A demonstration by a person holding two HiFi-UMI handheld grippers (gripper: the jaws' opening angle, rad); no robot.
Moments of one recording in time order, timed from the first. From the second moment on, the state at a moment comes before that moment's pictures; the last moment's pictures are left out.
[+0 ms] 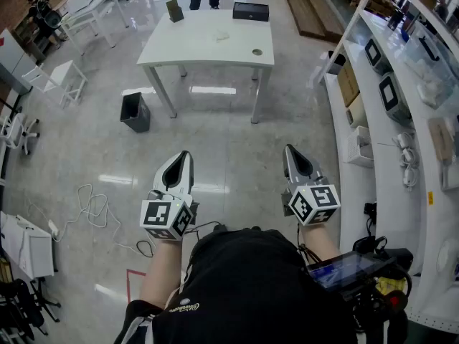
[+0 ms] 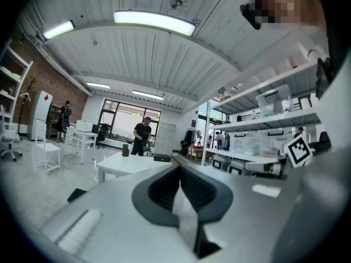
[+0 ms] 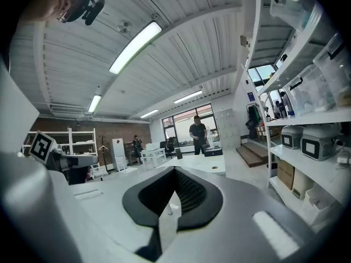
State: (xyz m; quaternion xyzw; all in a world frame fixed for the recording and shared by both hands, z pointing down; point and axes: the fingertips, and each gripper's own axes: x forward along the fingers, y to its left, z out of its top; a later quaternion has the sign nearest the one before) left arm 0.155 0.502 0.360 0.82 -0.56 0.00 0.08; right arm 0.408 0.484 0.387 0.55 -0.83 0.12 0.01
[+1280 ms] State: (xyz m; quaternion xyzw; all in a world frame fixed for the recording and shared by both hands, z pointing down) left arm 0.095 0.480 0.394 0.84 -0.53 0.01 0.12; right arm 0.338 0.477 0.413 0.56 -0.82 0.14 0.02
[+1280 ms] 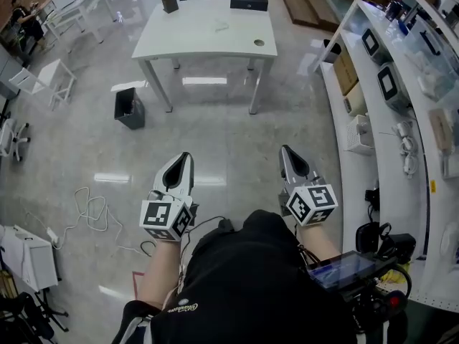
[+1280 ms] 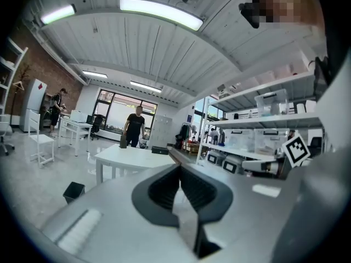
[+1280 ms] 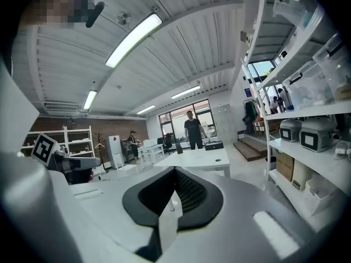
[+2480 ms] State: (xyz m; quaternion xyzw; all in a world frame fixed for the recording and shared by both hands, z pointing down) left arm 0.162 0.225 0.393 0.81 -0.57 0.04 0.12; right arm 0.380 0.183 0.419 0.49 -0.85 0.16 0.01
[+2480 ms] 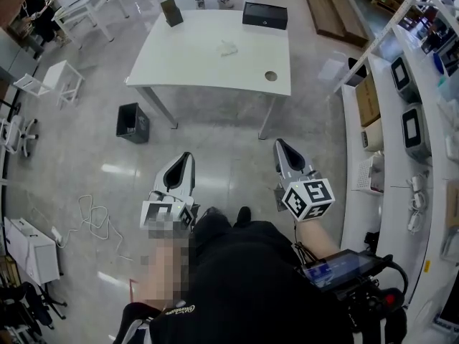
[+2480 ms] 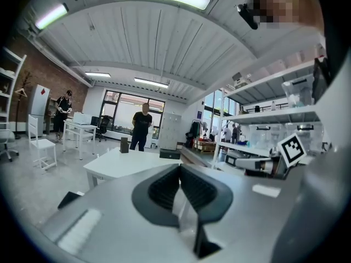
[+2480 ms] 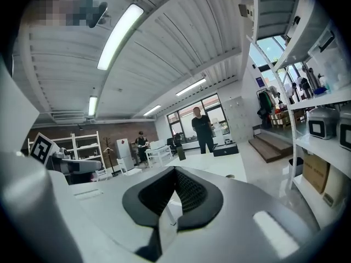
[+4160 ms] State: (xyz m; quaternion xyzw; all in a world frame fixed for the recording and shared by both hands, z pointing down) left arm 0.078 -0.162 0.428 0.84 -0.51 0.05 0.15; right arm 0.241 -0.180 0.432 0.52 -0.84 0.16 0.04
